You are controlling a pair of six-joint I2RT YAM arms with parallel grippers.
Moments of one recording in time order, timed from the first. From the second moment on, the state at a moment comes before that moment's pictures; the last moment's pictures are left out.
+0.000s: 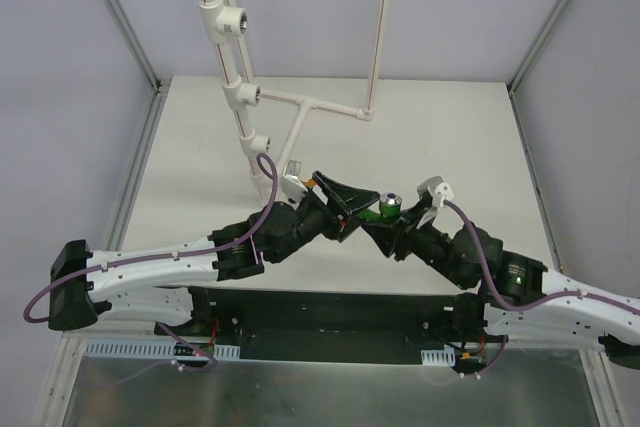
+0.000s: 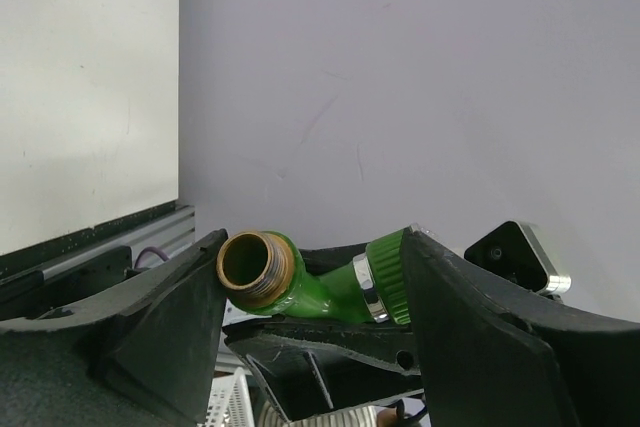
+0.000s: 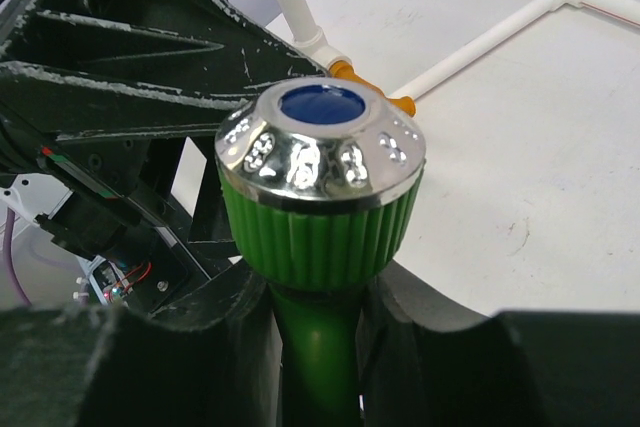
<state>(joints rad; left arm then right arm) -1.26 1.09 0.82 0.19 -0.38 -1.57 1.32 0.57 0.70 -0.25 0.47 0.37</state>
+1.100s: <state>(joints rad) -1.25 1.09 0.82 0.12 -0.36 -1.52 1.32 0.58 0.70 -0.33 0.35 0.44</state>
